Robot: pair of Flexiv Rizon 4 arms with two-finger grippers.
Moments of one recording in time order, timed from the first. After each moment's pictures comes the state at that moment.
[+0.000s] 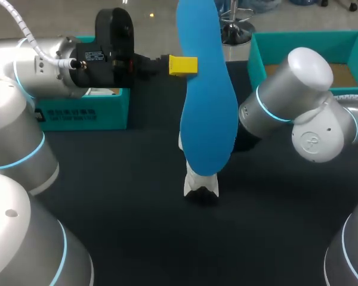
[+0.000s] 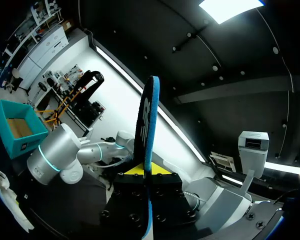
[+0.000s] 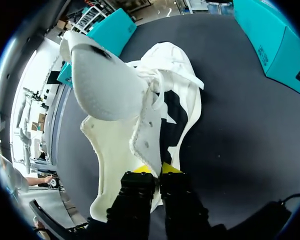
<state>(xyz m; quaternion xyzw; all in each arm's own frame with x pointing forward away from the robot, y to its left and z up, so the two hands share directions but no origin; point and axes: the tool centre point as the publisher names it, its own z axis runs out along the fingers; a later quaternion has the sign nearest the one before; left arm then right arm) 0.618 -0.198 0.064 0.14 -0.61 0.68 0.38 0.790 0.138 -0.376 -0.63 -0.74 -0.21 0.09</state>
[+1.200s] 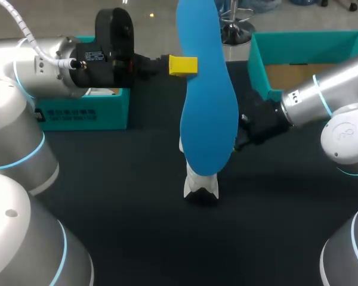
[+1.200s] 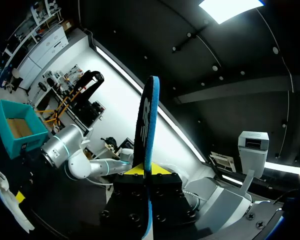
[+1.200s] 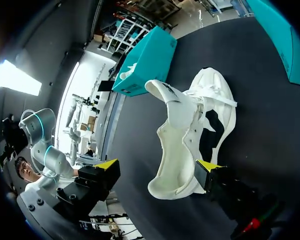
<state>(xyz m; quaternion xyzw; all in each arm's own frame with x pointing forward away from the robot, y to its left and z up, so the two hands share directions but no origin) 0.618 -0.198 0.064 0.14 -0.61 0.68 0.38 0.779 0.140 -0.294 -0.55 -0.70 -0.37 0.25</state>
